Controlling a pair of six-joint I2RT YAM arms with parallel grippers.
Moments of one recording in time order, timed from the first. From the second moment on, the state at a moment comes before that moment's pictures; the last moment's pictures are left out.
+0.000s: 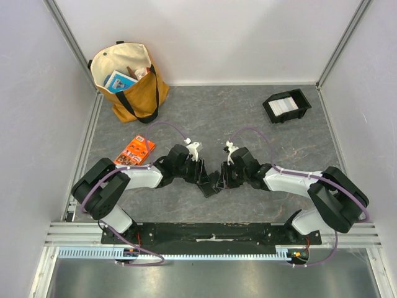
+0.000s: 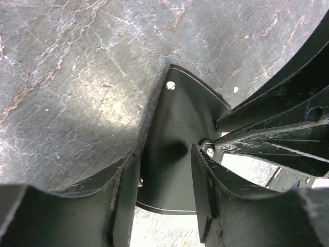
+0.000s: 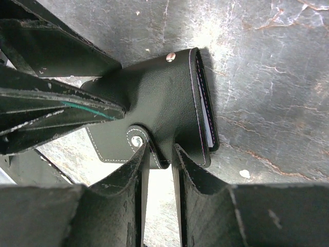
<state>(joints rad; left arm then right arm) -0.73 1.58 0.60 0.26 0.34 -0.51 0.73 1.46 0.59 0.00 -0.20 0.58</state>
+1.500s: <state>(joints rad) -0.70 1.64 0.68 0.12 0.44 -0.38 0.70 1.45 0.55 0.06 -0.47 0.40</state>
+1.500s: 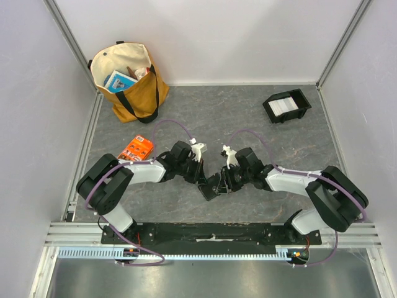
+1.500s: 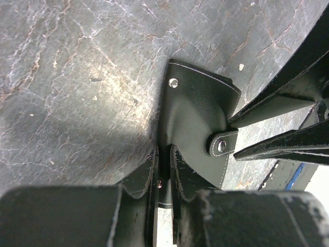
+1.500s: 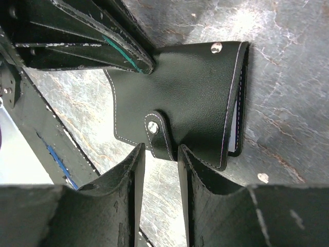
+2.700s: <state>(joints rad) -0.70 1.64 0.67 0.17 0.45 -0.38 0.72 1.56 0.53 0.25 -0.56 0.49</state>
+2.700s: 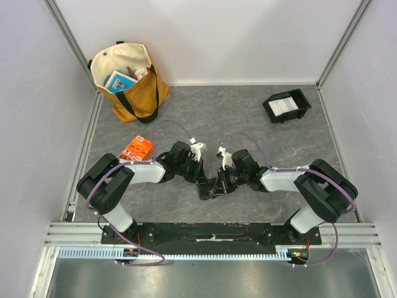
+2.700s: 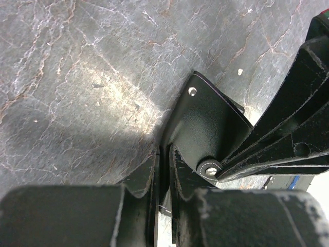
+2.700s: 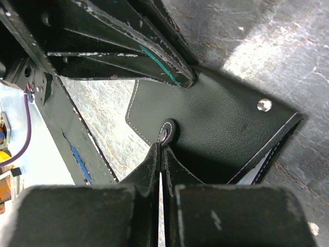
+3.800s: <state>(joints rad) -0.71 1.65 0.65 0.21 0.35 -0.58 0.90 1.43 0.47 0.23 -0.42 0.31</state>
